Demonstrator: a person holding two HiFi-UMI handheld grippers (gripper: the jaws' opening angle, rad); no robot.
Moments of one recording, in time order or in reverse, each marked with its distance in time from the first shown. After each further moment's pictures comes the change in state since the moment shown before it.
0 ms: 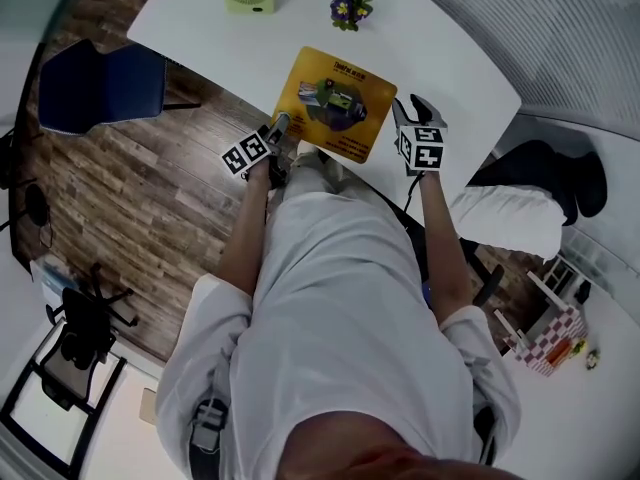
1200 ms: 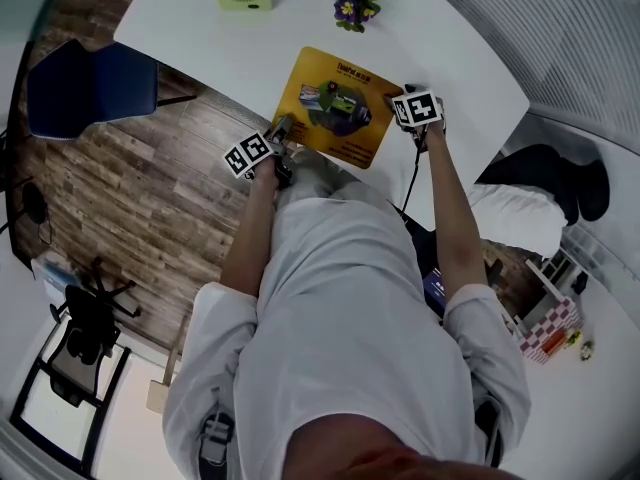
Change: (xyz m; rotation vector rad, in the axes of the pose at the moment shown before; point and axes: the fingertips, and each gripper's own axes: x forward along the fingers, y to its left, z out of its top) left arm 0.031 0.000 -0.010 -0.158 0.073 -0.049; right arm 0.112 -0.014 -0.070 -0.085 0.493 0.180
